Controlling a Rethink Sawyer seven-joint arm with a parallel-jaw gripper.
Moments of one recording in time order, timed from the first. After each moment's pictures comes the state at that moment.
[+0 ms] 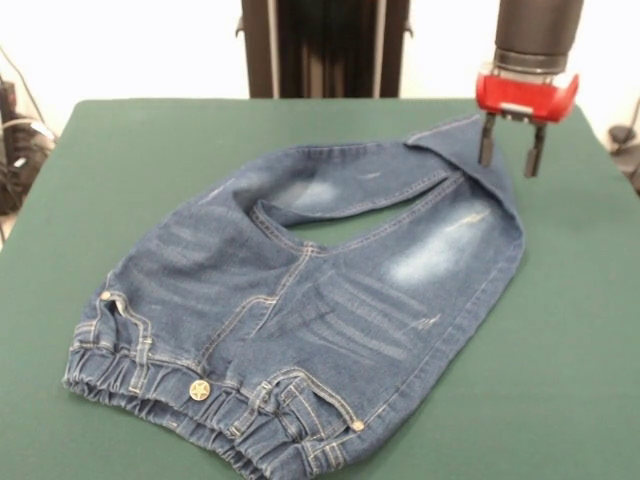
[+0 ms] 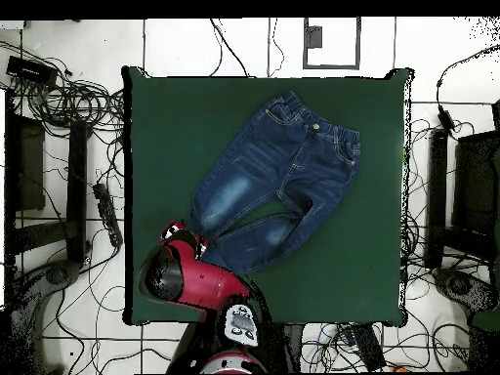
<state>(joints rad) 0.14 -0.58 0.01 2.07 0.41 -0.15 2.10</state>
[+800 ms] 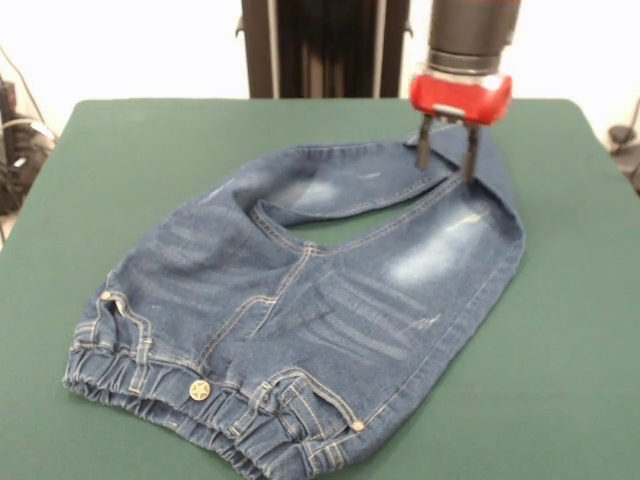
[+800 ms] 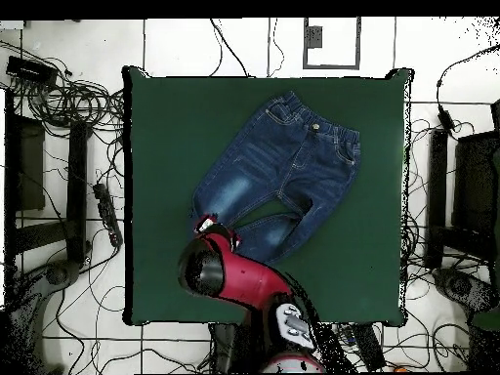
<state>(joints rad) -0.05 -0.63 0.00 2.07 0.26 -0.11 2.10</state>
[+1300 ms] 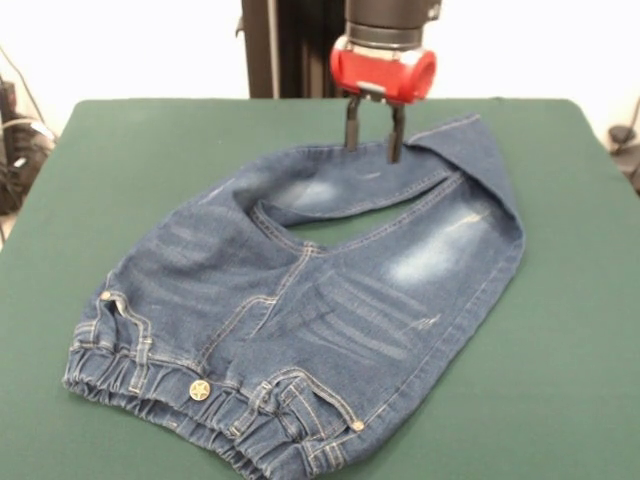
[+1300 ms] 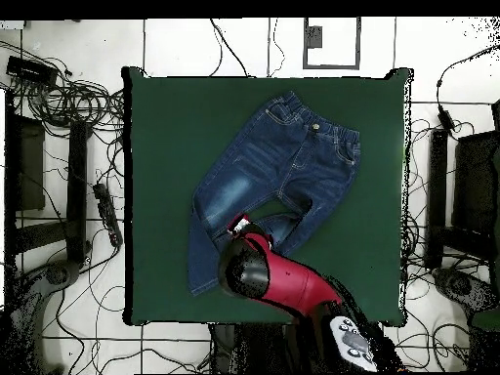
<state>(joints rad) -0.20 -0.68 0.00 2.07 0.14 -0.05 2.10</state>
